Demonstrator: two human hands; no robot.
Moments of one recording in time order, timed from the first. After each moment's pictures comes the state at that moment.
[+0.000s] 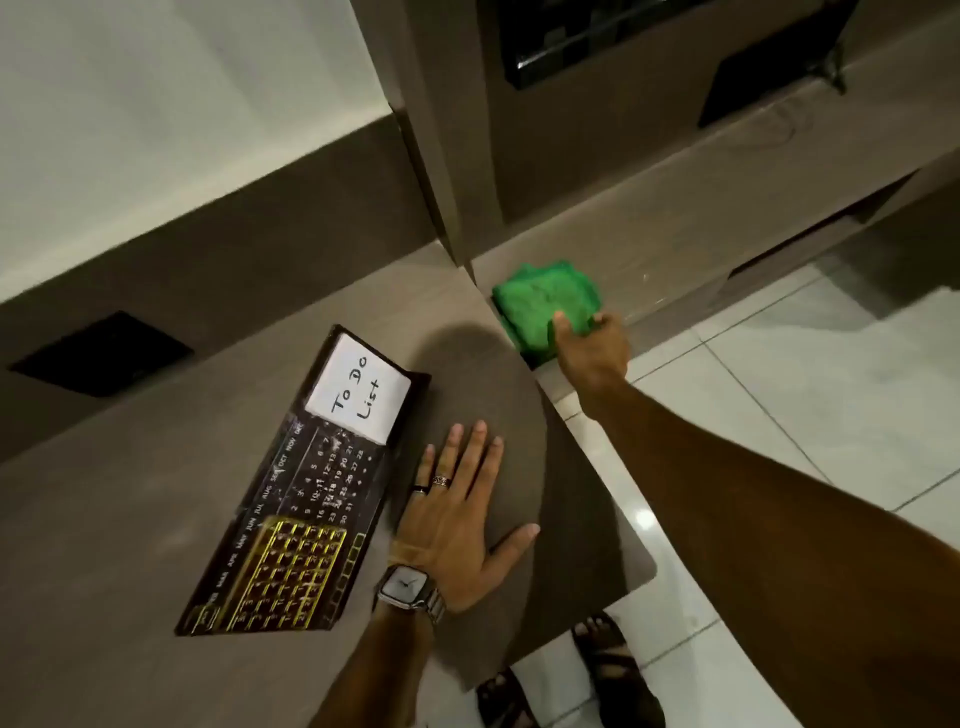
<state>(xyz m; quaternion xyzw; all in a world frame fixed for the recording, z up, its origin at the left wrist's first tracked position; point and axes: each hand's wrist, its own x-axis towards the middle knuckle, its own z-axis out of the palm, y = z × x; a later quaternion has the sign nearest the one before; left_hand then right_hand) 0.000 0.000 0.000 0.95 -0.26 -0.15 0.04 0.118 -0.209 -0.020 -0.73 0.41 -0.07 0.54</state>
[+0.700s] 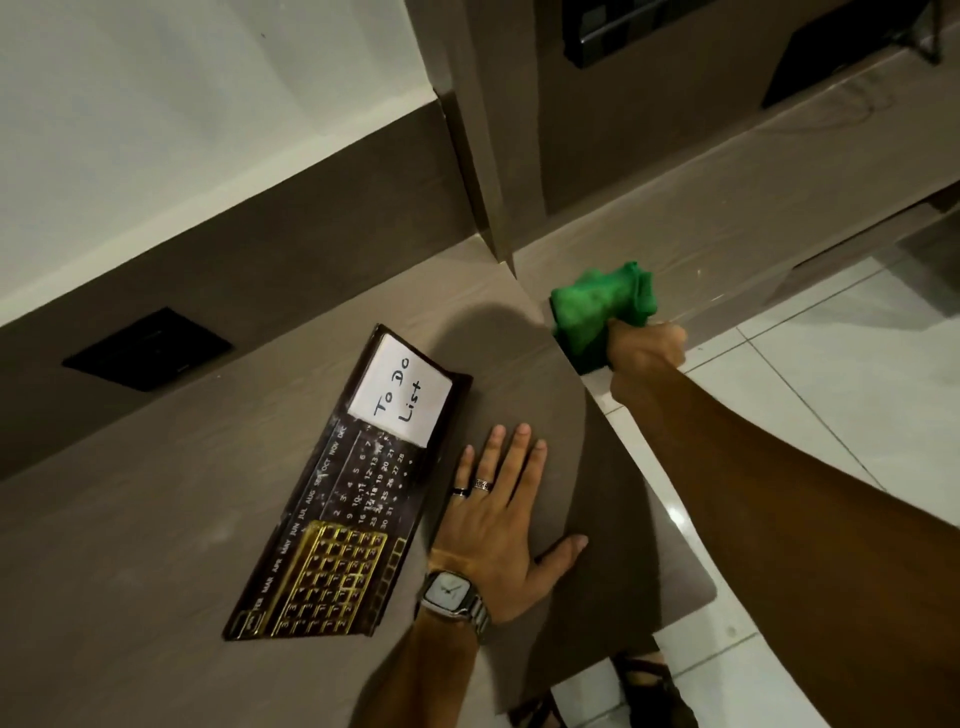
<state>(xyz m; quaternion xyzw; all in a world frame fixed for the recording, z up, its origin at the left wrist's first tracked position) 0.004 0.002 -0.005 0.95 -0.27 -0.14 0.05 0.139 -0.210 -0.018 -0.59 0.56 -0.08 0.59</state>
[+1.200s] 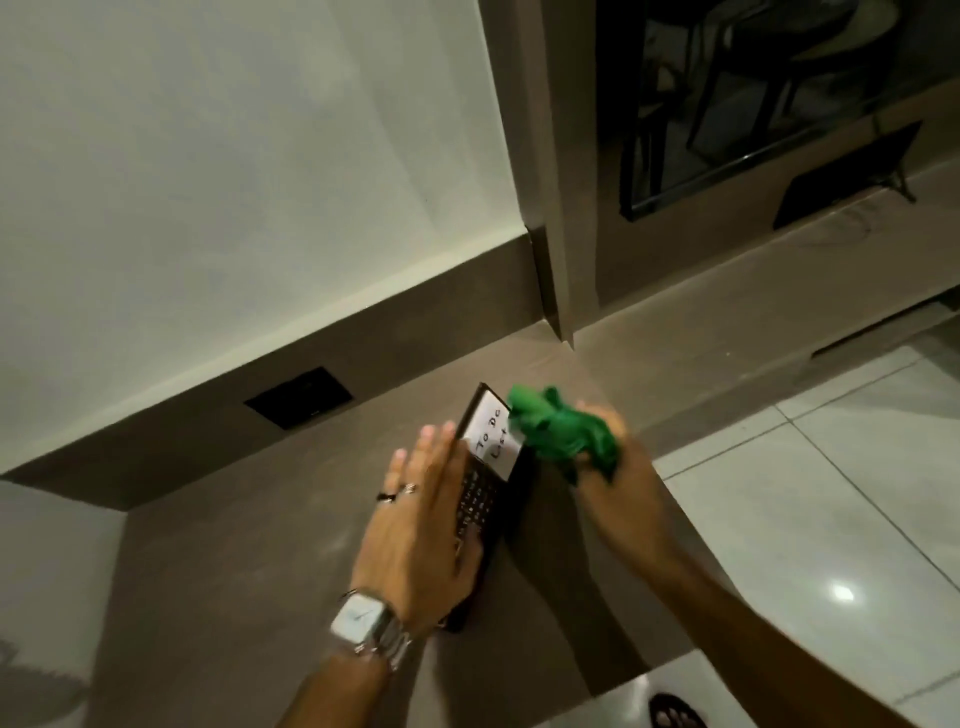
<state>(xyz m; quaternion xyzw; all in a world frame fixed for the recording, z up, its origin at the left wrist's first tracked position) 0.006 0.107 0.143 0.98 -0.22 0.00 0.03 0.008 -0.106 0.104 -0.73 0.11 -0.08 0.67</state>
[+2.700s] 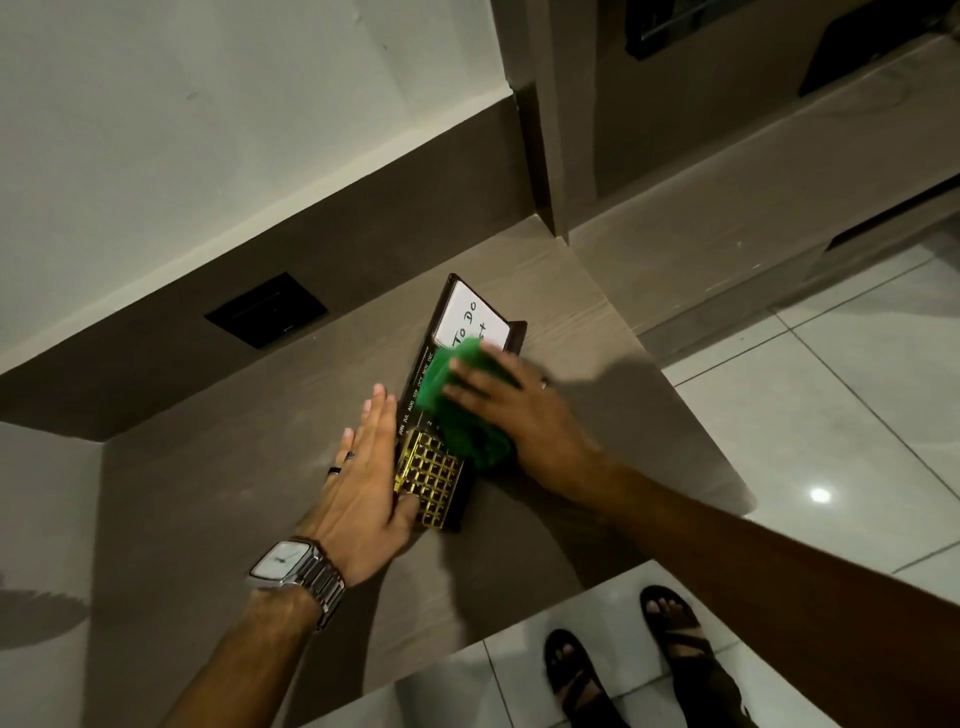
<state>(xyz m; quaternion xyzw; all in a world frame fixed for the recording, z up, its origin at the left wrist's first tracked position) -0.018 0.169 0.110 0.96 -0.15 -0.17 0.15 0.017 -0.055 0.034 -0.91 -0.27 -0.13 0.29</state>
